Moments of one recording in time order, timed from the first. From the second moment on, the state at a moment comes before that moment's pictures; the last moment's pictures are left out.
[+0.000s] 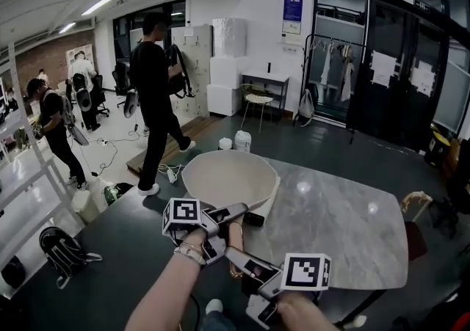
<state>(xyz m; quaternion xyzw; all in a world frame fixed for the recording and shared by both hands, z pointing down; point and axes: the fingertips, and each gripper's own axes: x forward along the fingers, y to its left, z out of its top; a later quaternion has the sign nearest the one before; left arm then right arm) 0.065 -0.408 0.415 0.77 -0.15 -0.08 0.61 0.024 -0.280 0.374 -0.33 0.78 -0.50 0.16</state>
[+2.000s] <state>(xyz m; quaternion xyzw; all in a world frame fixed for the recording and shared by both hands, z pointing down) 0.086 -0.561 0.488 0.78 -0.13 -0.02 0.61 0.034 -0.441 0.440 -0.35 0.74 -0.56 0.15</state>
